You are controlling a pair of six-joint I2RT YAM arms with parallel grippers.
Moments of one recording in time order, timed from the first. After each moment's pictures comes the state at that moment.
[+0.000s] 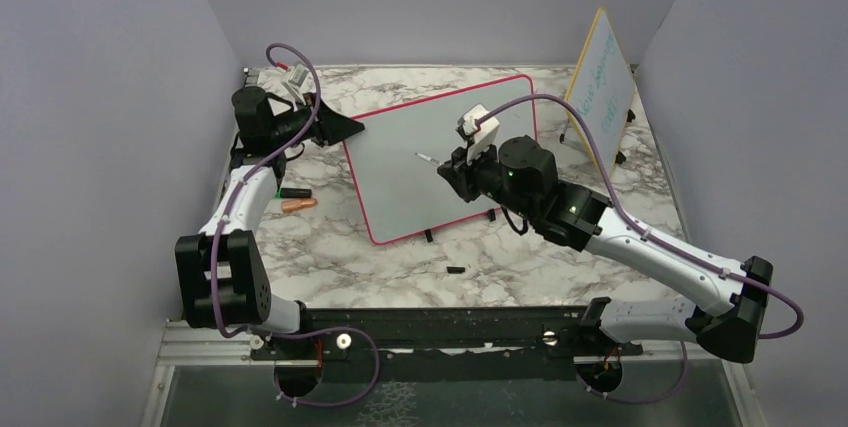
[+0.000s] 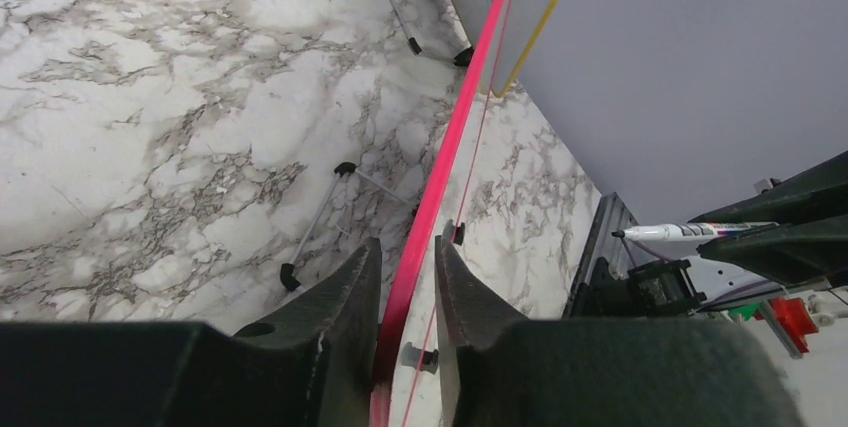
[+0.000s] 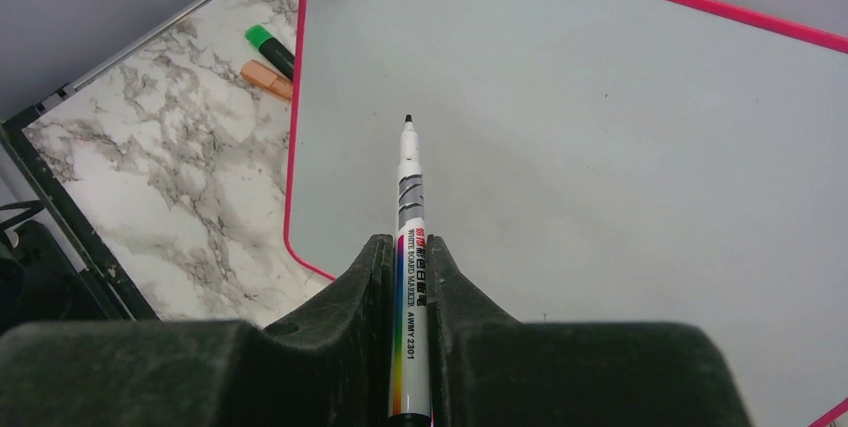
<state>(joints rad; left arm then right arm) 0.10 1.43 0.98 0.29 1.11 -0.53 0.98 1.19 1.13 -0.20 0.19 0.06</state>
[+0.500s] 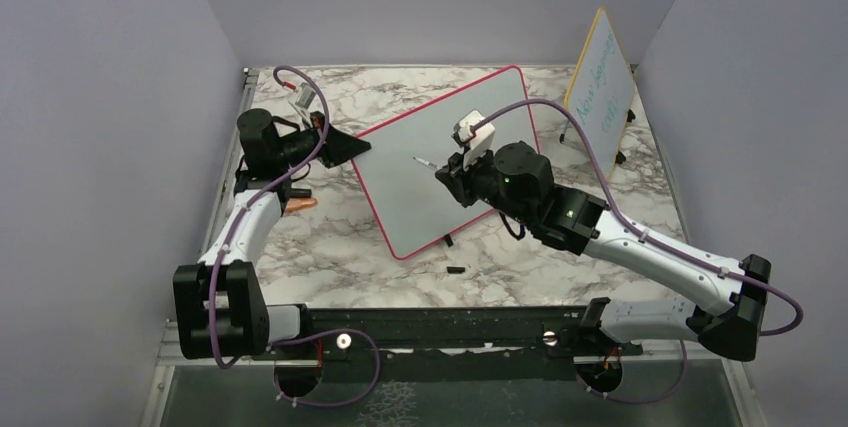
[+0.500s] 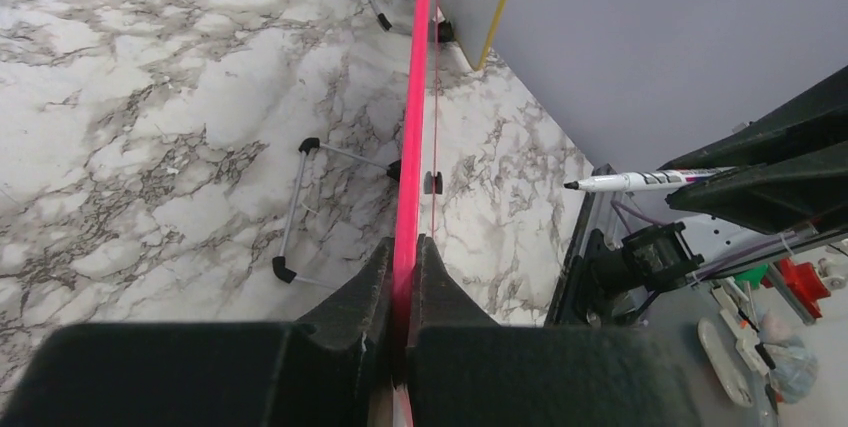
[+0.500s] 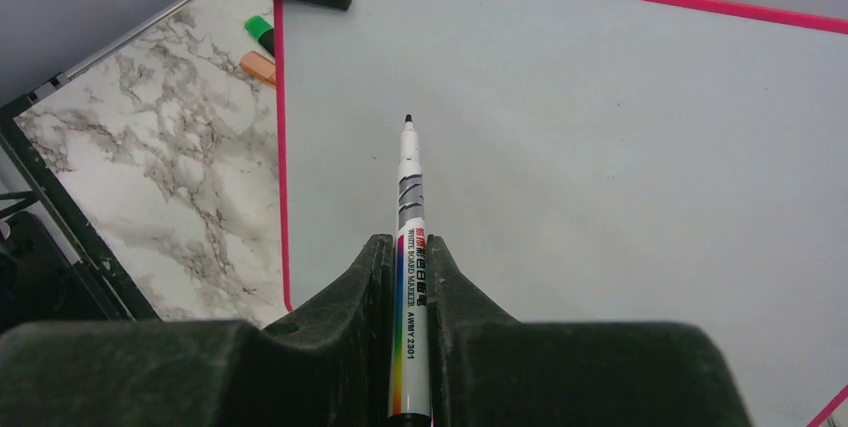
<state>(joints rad) 0.06 1.30 0.83 0.36 1.11 -0.52 1.01 1.19 1.12 -0.19 0.22 0.05</state>
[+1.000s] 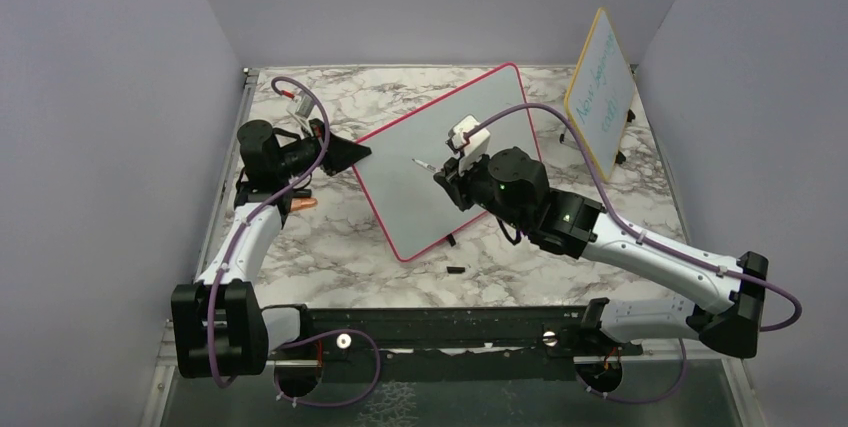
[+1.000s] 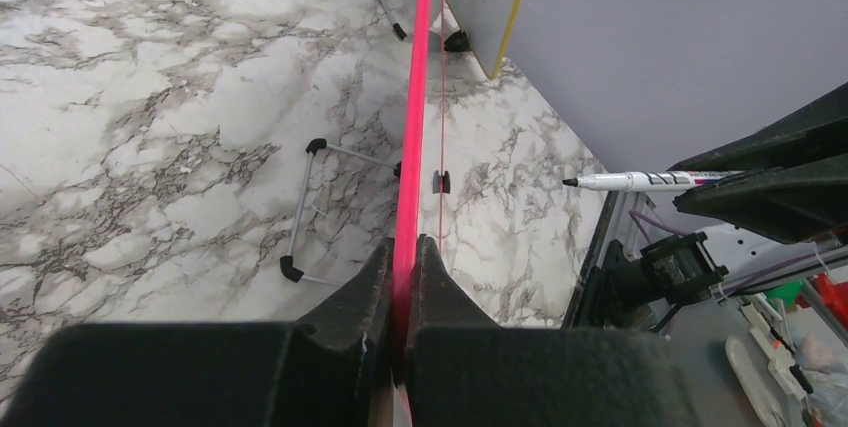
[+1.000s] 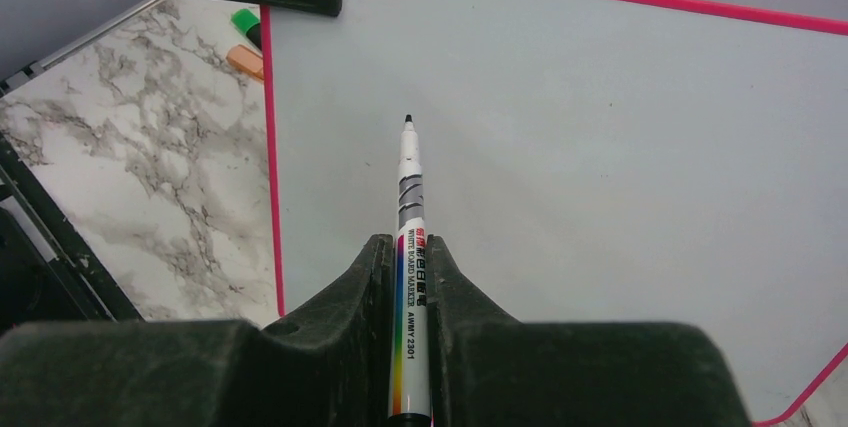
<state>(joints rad) 0.05 1.20 0.73 0.37 1.04 -0.51 1.05 1.19 1.12 -0.19 0.29 0.02</state>
